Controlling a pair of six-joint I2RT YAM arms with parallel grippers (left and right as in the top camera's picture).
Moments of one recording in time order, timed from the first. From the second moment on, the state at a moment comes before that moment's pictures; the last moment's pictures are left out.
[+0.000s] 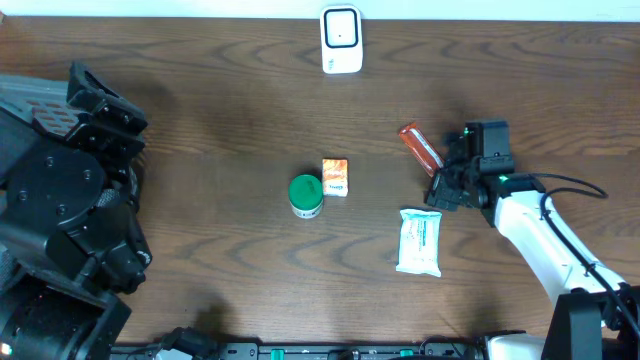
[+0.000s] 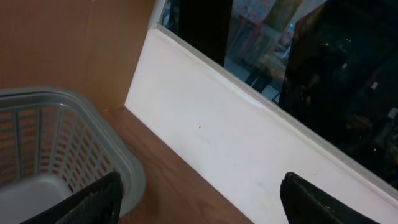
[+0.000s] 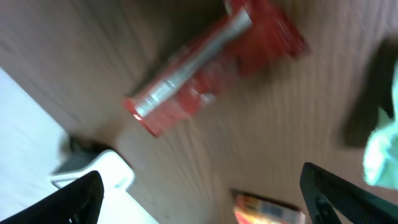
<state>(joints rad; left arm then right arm) -0.37 0.97 1.58 -0.79 -0.84 -0.61 0.12 1.49 0.84 -0.34 -0.13 2.01</state>
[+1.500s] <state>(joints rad) -0.37 0.97 1.58 -0.79 -0.84 -0.61 -0.06 1.76 0.88 -0.46 -0.40 1.95</state>
